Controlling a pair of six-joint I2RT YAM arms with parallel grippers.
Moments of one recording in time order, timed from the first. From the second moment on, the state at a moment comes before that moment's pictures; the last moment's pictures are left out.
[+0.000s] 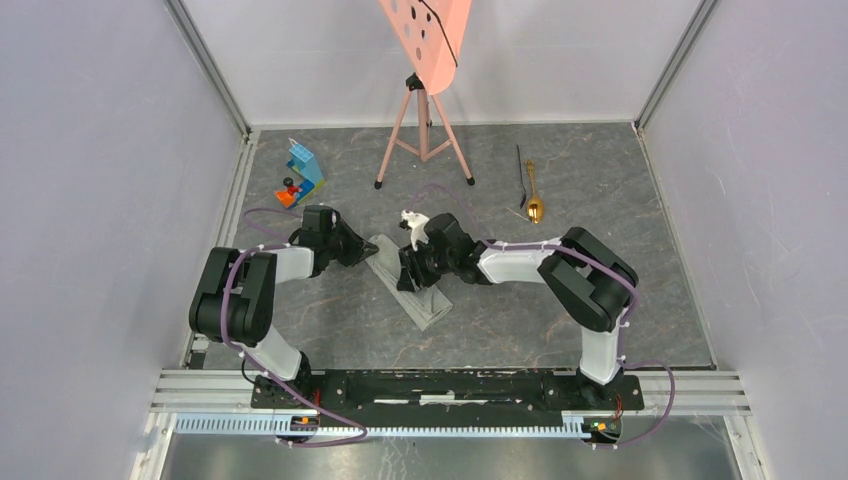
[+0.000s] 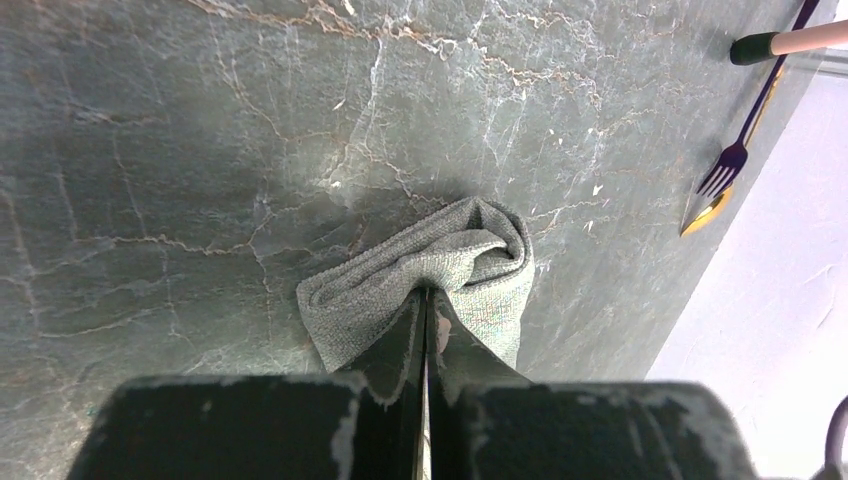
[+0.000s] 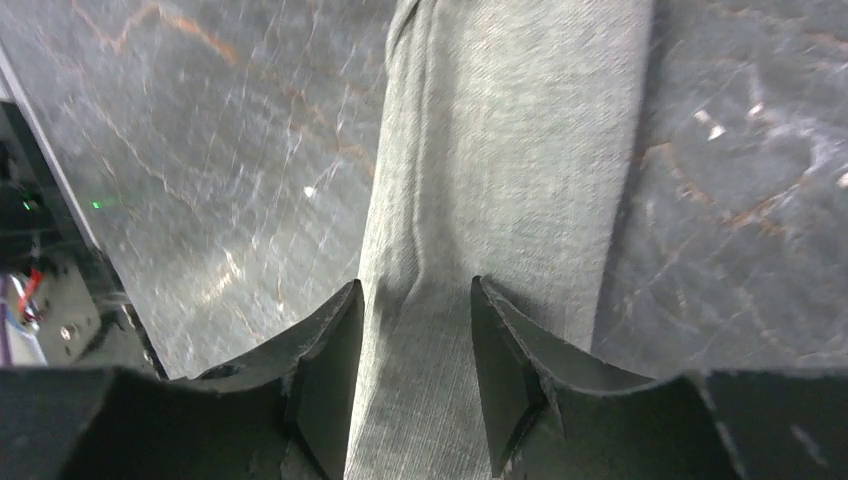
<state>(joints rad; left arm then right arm) -0.14 1.62 0.63 0.19 0.31 -0.94 0.85 1.91 1.04 0.18 -0.36 0.34</state>
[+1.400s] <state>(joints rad) -0.14 1.12 0.76 -0.29 0.04 -0.78 1.20 1.98 1.32 -0.25 0.38 0.15</state>
